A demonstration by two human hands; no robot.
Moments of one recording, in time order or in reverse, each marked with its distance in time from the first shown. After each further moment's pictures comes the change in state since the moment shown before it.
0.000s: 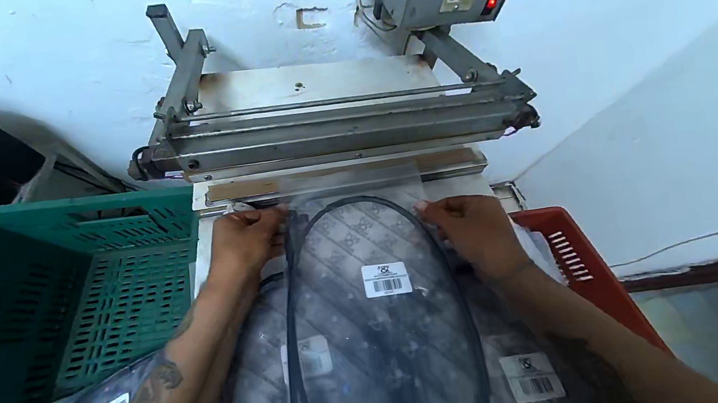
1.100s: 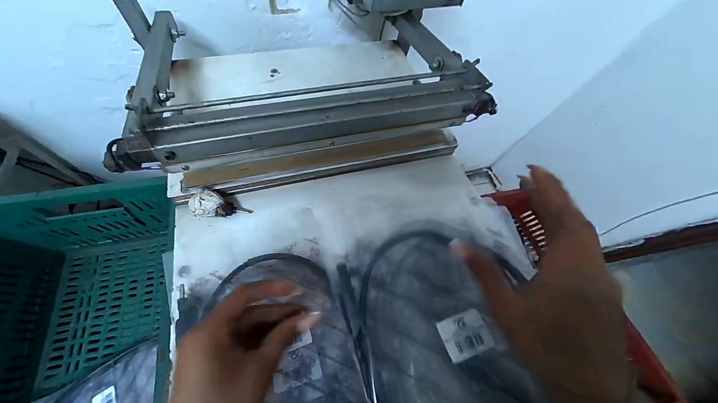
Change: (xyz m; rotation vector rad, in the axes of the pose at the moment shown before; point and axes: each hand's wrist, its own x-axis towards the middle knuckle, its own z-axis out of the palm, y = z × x) left_hand -0.130 -0.045 -0.036 0.275 -0.119 0.485; right_hand -0.122 0.024 -0.041 -0.487 0.372 -0.554
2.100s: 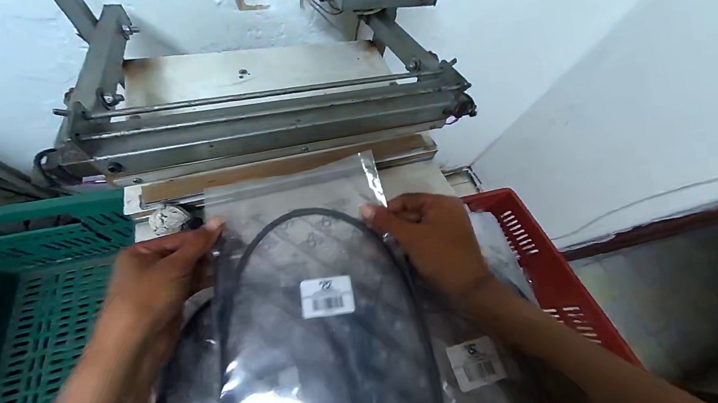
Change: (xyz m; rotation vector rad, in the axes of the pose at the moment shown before) left_hand 0.106 -0.008 -0.005 -0.271 0.109 -0.451; right_hand 0.073 -0.012 0.052 0.530 -0.340 0.386
